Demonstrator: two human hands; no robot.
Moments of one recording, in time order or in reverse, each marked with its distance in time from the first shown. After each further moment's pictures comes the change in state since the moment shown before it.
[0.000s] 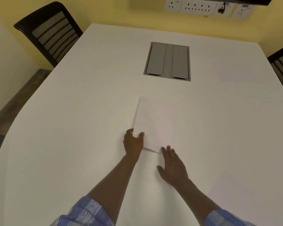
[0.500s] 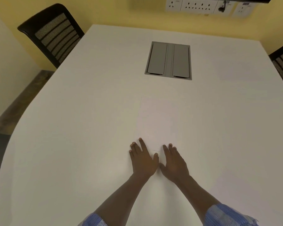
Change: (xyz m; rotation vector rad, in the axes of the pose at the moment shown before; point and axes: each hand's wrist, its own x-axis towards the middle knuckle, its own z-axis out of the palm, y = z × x) left_hand -0.055 -0.059 0.013 0.827 -0.153 0.339; right_hand 0.001 -0.005 0.000 0.001 -0.015 0.027
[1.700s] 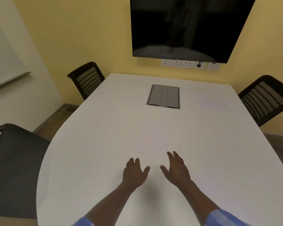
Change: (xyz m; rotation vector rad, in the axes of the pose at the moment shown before) left_hand -0.176 -0.011 -0.099 0.061 0.054 0.061; right_hand -0.172 -0.026 -0.103 0.142 0.183 -0.009
